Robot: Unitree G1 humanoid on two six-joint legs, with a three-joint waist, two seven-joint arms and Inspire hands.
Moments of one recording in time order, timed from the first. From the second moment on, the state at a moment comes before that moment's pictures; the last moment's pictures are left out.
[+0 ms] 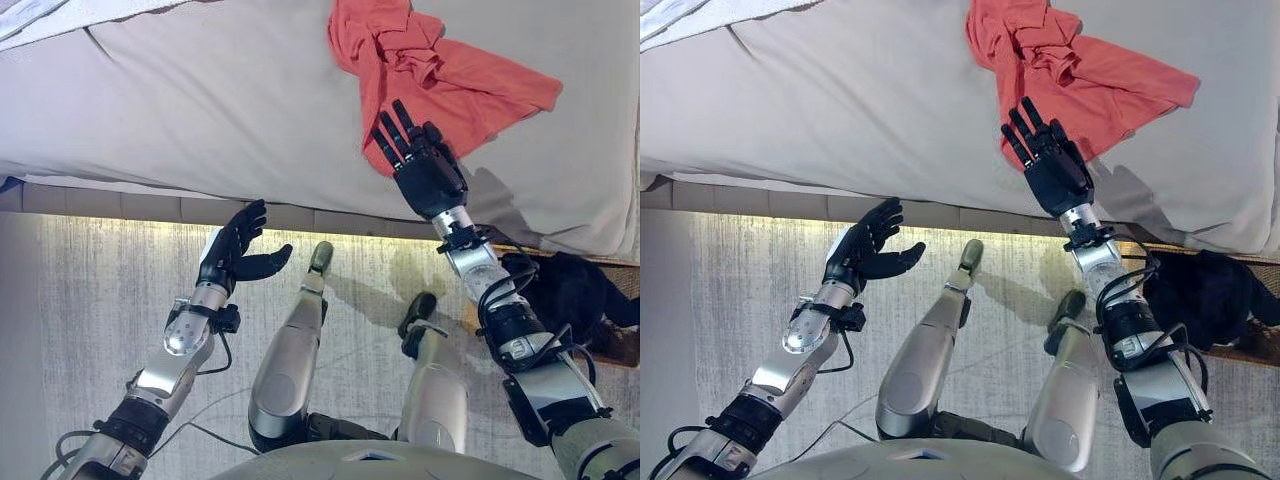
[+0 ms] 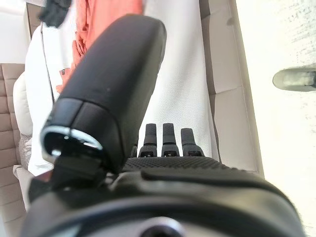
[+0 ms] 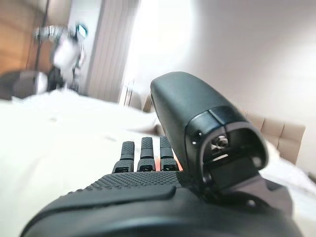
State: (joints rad) left arm -0.03 0.54 -0.35 0.15 -0.45 -0.23 0.12; right arm -0.55 -0.48 0.18 0.55 1.48 -0.03 0.65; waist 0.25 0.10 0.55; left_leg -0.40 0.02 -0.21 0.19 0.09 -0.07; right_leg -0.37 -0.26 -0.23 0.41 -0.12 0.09
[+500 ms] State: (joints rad) left arm -0.02 0.59 -0.34 0.20 -0.47 -0.23 0.08; right arm -0.59 -0.57 0.13 0.61 1.47 0.02 0.68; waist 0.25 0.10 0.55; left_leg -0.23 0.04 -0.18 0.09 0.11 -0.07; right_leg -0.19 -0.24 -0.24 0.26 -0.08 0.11
